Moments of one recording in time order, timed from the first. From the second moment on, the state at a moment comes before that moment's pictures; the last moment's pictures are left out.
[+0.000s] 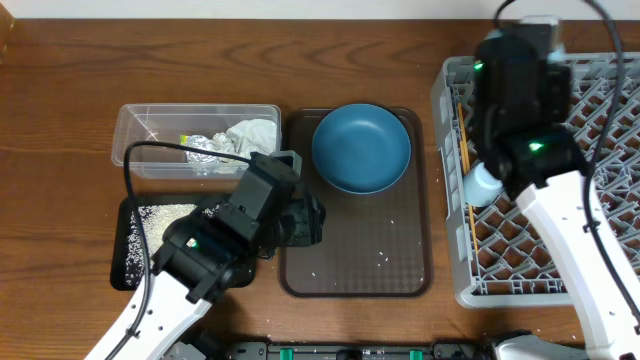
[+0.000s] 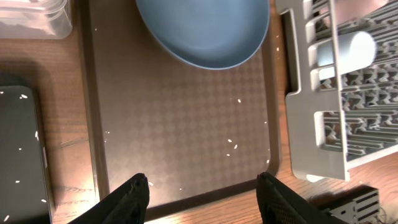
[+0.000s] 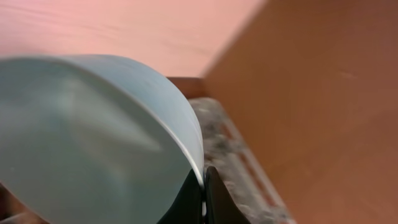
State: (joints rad) left arm -0.64 1.09 1.08 -0.94 0.10 -0.66; right arm 0.26 1.44 1.38 -0.52 1.01 -0.08
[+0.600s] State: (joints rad) left arm -0.64 1.19 1.08 -0.94 0.10 -0.60; right arm 0.14 1.83 1.38 -0.24 1.36 -0.18
